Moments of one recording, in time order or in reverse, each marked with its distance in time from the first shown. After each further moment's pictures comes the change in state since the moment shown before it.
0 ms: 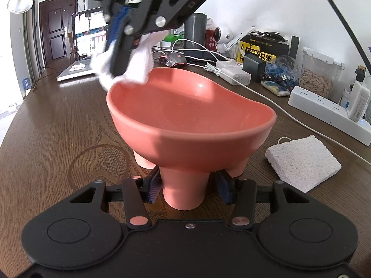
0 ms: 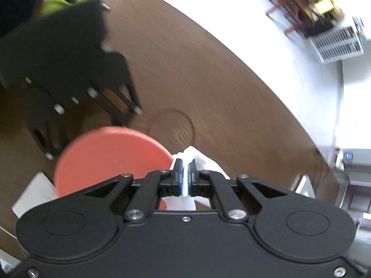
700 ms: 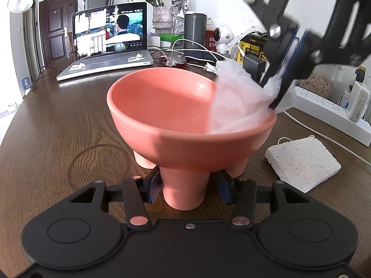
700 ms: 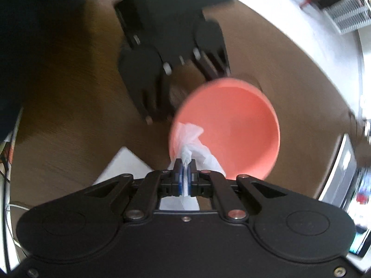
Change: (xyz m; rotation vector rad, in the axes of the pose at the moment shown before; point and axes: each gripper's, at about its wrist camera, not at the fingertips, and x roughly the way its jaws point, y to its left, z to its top) left arm 0.000 0.002 0.000 -0.002 0.000 -0.002; right arm -0.065 0.097 -0.019 0.057 -0.010 0.155
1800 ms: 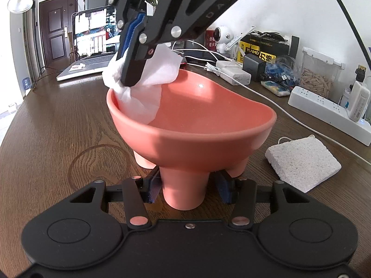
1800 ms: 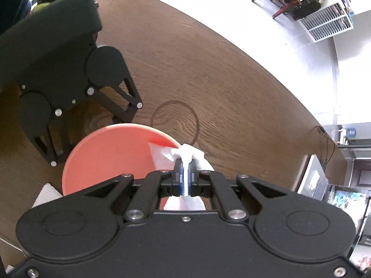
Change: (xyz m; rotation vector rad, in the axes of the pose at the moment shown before) left arm -0.001 -0.002 0.000 0.001 0.000 0.000; right arm 0.046 -0.087 0.031 0.060 -0.003 -0.144
